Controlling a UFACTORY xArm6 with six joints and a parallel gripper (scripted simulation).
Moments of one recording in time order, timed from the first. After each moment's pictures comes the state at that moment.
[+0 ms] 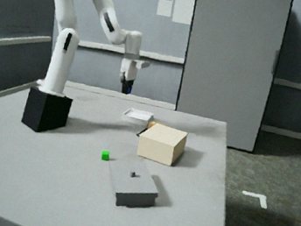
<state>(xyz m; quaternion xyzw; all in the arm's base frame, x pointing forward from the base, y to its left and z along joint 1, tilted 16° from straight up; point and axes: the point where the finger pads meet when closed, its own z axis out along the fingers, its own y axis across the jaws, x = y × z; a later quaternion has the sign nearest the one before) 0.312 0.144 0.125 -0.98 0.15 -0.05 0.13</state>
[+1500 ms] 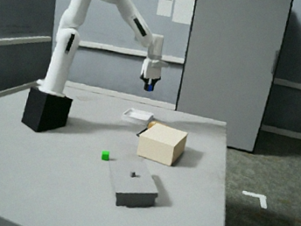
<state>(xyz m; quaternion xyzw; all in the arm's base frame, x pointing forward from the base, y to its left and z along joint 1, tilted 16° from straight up) 0.399 0.295 0.172 -0.89 0.43 -0.01 0.14</state>
